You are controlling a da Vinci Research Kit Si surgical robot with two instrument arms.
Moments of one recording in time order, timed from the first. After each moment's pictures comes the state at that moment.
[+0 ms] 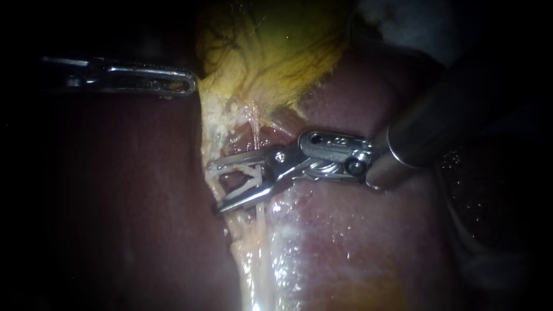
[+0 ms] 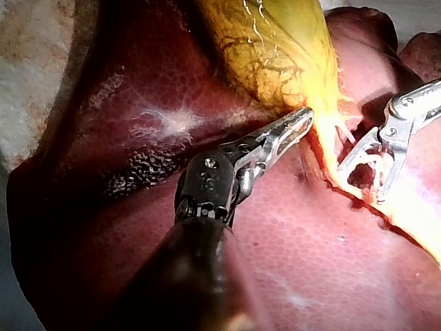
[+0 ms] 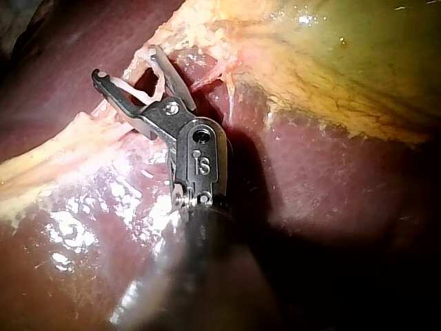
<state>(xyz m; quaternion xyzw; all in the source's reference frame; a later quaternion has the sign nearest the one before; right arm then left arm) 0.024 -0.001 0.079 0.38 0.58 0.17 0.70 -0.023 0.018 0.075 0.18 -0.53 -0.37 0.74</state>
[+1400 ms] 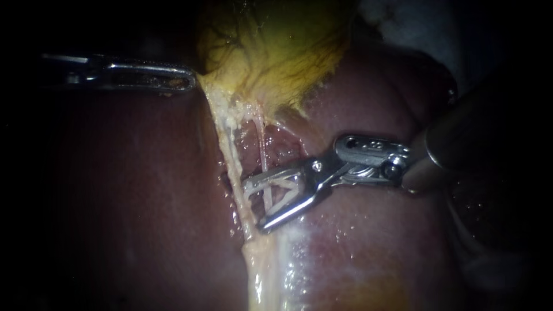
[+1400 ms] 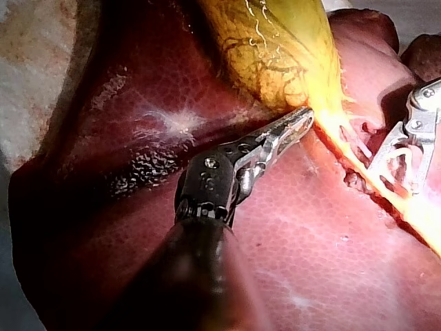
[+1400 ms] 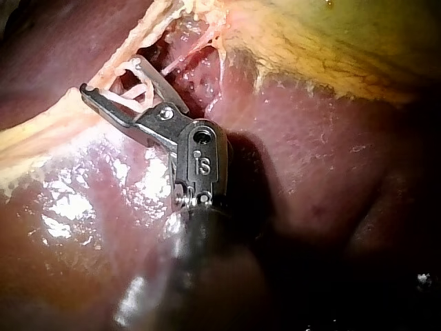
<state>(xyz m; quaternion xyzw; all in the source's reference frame) 0.018 -0.002 0.080 0.44 0.56 0.14 0.69 -0.023 0.018 0.075 0.18 -0.53 -0.37 0.74</state>
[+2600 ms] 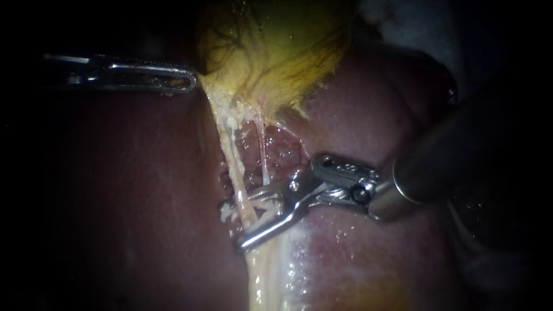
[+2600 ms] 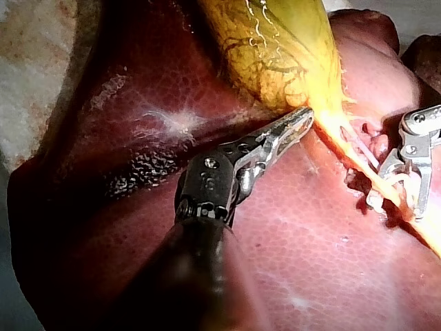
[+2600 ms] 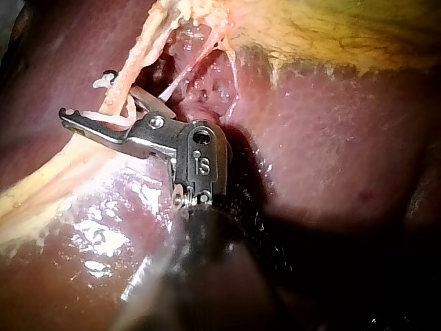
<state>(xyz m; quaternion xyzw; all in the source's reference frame) 0.022 -0.006 0.079 0.49 0.60 0.15 0.62 -0.023 0.018 0.075 0.18 -0.53 -0.37 0.74</state>
